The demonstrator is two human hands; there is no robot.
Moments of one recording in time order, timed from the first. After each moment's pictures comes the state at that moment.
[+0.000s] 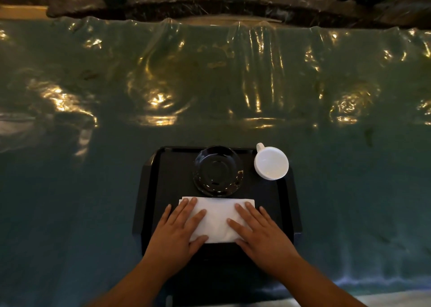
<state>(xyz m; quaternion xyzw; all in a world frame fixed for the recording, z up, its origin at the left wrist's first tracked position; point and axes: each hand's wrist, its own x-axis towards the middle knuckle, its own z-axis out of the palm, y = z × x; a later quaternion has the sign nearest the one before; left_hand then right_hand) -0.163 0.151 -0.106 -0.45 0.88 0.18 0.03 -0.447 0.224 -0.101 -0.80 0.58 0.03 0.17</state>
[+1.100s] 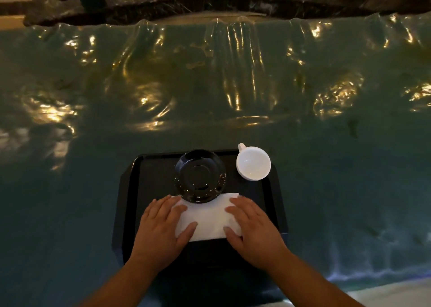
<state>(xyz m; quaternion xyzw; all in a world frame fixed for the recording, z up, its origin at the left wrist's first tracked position) -0.190 0.123 -0.088 -0.48 0.86 0.14 -0.05 -0.456 0.207 -0.076 -0.70 0.66 -0.18 0.22</state>
